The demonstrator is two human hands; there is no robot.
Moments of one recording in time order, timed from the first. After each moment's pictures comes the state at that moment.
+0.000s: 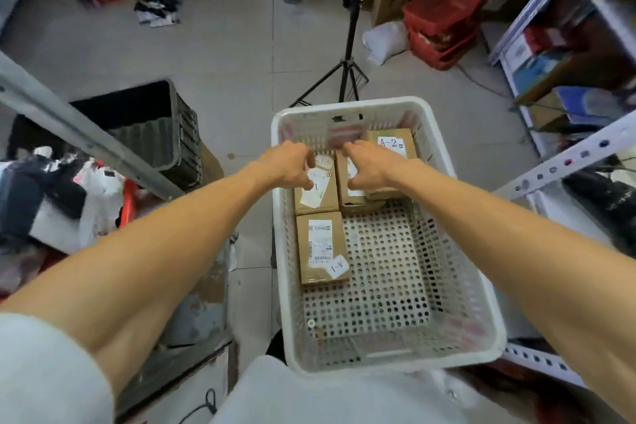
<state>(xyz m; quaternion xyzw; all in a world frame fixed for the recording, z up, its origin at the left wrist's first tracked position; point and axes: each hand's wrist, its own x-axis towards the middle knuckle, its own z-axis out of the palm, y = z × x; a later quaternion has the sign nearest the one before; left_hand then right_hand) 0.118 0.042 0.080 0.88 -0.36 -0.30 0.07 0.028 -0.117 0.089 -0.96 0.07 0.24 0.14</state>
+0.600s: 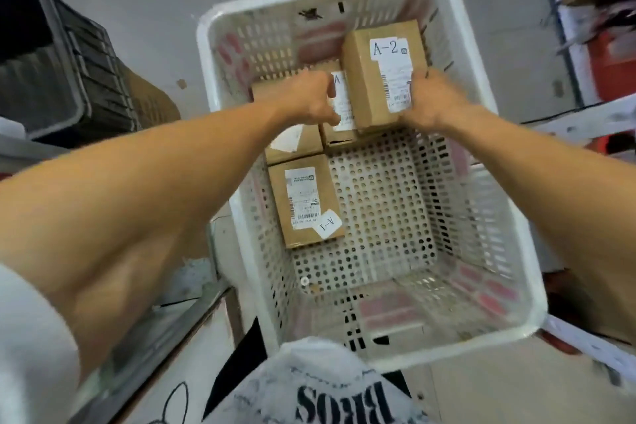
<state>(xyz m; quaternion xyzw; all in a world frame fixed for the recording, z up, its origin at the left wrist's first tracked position) 0.147 -0.074 -0.071 0.85 -0.37 -0.37 0.11 0.022 -0.255 -0.111 -0.92 0.28 0.24 0.11</state>
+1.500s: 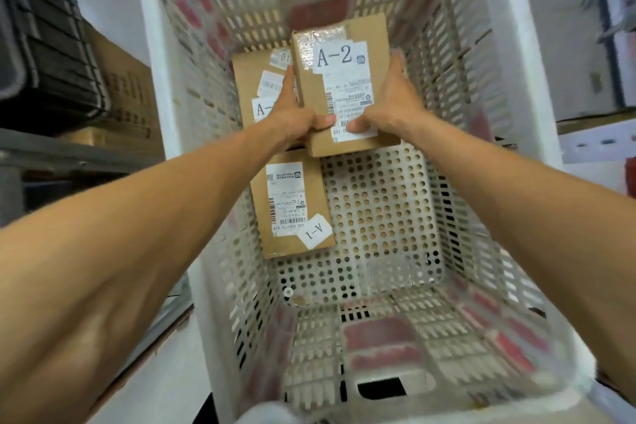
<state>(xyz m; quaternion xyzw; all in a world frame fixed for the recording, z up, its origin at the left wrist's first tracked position) 0.114 -0.069 -0.186 0.74 0.02 -0.48 0.47 0.035 -0.216 -0.171 -0.79 0.42 0.14 0.42</state>
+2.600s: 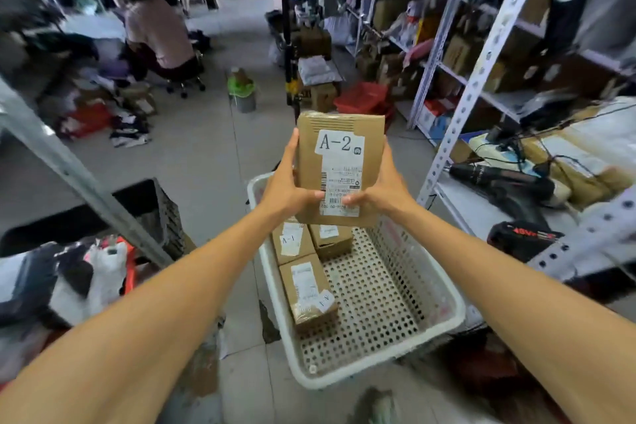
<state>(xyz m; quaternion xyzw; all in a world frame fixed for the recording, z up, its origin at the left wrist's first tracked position) -0.010 0.071 0.197 0.77 -0.32 -0.24 0.51 -0.129 -0.082 0.181 -0.78 0.30 -0.17 0.53</state>
